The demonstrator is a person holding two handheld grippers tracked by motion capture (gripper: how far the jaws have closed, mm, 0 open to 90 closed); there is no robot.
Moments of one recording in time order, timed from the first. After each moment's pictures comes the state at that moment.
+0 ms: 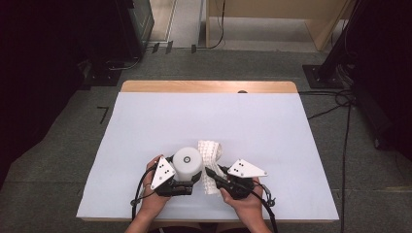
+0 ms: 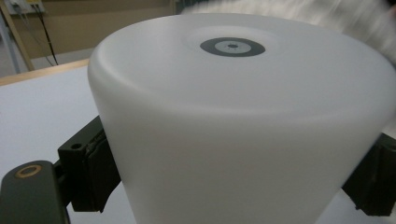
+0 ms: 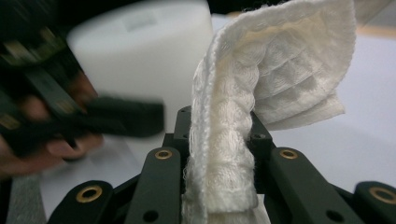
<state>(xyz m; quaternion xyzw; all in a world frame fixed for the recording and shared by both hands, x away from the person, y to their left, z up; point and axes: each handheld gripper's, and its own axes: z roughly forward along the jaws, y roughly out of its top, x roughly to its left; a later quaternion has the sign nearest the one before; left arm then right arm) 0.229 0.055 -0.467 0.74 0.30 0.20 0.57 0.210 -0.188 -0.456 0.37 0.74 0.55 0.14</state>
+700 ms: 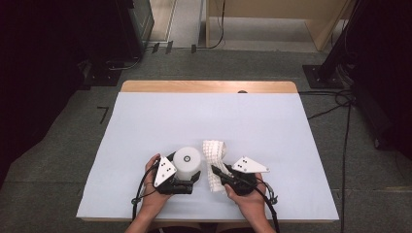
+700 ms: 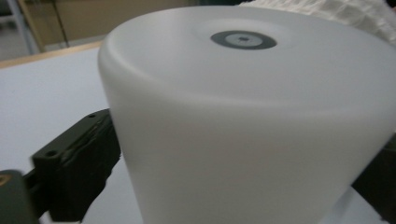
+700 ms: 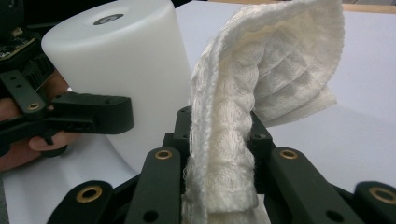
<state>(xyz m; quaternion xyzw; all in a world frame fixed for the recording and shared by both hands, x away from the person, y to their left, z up) 0.235 0.052 -0.482 0.75 0.34 0.21 0.53 0.222 -0.203 -0.471 0.40 0.73 0.53 0.14</state>
